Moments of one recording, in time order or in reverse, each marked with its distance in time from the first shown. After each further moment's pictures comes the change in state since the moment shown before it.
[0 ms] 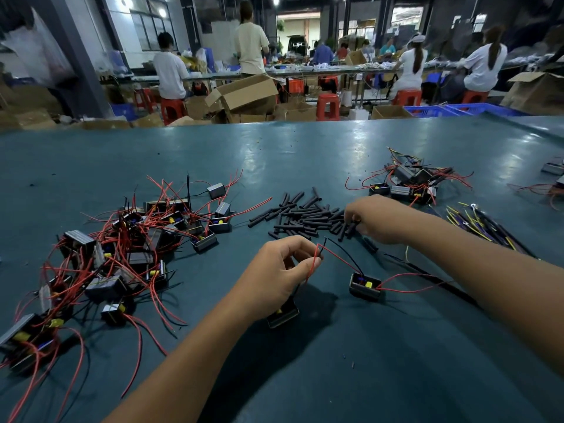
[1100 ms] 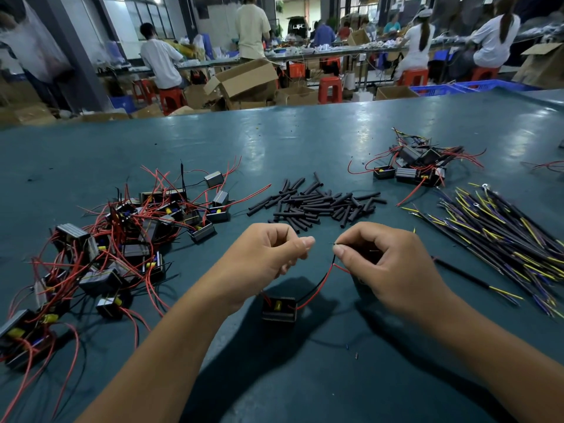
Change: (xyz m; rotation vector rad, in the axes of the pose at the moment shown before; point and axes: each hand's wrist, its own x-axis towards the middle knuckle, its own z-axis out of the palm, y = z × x) left_hand -0.005 0.014 -0.017 -0.169 -0.043 -0.206; right_hand -0.113 -0.086 0.027 1.006 0.555 -0.112
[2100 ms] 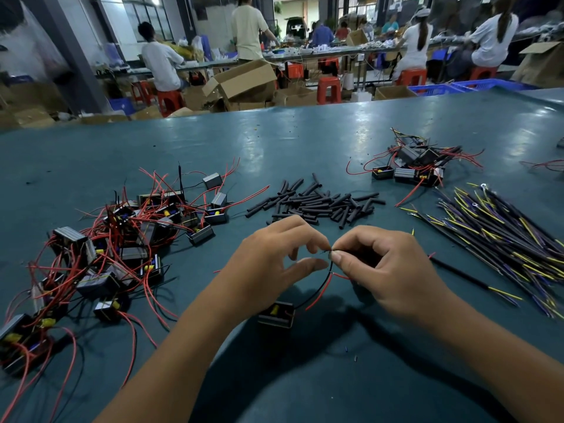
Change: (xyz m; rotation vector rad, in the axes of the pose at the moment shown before) left_hand -0.003 0.004 0.004 0.671 0.022 0.593; right_hand 0.001 0.002 -0.004 0.073 -0.091 -0.005
